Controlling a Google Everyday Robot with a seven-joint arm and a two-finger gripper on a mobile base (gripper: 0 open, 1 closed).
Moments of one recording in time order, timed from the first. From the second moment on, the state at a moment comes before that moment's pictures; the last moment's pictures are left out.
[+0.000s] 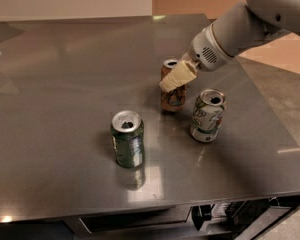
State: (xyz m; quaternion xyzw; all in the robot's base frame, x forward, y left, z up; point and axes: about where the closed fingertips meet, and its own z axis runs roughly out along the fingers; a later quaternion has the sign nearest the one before) arm 0.574 -0.064 0.912 -0.48 0.80 0.19 0.29
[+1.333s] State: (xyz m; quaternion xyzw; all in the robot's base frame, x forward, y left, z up) arm 0.556 -0.073 0.904 -0.47 0.82 0.17 0.30
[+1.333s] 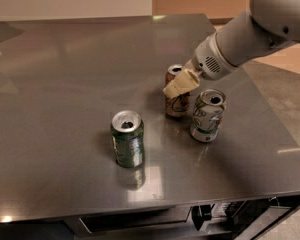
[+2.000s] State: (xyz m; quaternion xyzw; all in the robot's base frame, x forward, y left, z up) arm 0.559 -0.082 0.911 -0.46 0.82 0.16 0.30
